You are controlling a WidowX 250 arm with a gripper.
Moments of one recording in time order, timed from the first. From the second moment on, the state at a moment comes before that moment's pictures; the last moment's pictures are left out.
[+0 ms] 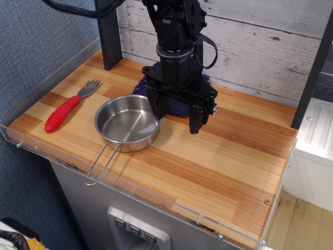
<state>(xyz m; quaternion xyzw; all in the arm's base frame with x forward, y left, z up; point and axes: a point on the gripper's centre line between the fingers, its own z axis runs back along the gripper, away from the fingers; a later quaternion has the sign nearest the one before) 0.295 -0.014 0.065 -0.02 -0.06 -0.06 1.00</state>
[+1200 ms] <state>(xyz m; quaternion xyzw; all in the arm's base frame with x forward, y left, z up) 0.358 0.035 0.058 0.01 -0.07 -0.02 1.00</state>
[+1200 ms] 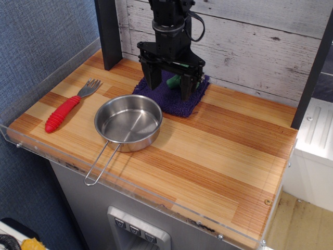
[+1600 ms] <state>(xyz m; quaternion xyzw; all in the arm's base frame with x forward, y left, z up) 0.401 0.060 0.056 -0.02 -0.08 0.00 1.00</state>
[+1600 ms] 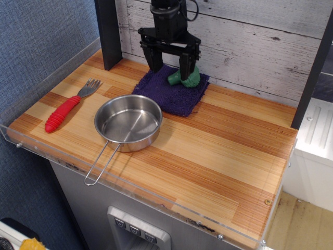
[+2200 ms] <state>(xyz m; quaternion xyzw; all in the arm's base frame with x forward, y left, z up) 0.426 0.059 0.033 -0.05 -0.08 0.01 1.00</state>
